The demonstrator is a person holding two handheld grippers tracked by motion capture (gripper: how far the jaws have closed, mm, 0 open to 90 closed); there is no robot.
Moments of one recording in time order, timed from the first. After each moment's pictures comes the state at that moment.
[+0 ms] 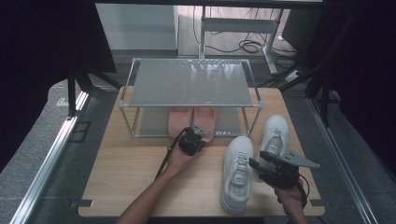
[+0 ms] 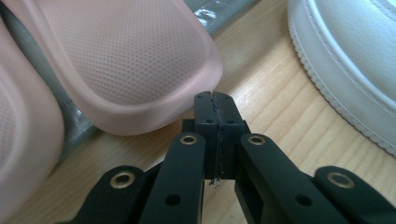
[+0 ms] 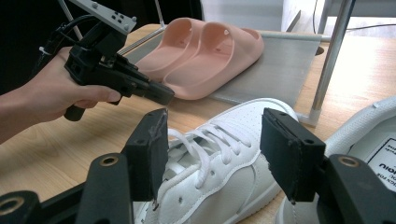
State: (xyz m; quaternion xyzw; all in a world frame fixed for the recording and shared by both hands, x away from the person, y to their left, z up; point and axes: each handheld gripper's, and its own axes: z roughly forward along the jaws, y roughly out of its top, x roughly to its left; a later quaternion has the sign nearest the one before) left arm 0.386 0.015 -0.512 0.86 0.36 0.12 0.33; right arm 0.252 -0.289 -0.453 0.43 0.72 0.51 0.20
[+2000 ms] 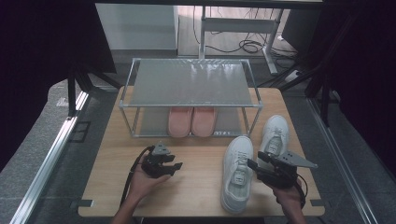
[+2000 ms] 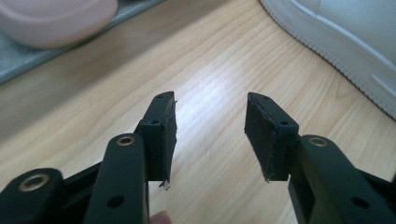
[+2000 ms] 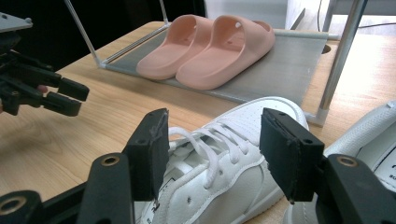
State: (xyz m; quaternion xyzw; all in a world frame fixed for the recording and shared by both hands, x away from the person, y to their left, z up) left arm 0.292 0.123 -0.496 0.84 0.38 0.09 0.38; right arm 0.252 -0.284 -0.454 0.42 0.72 0.51 0.19
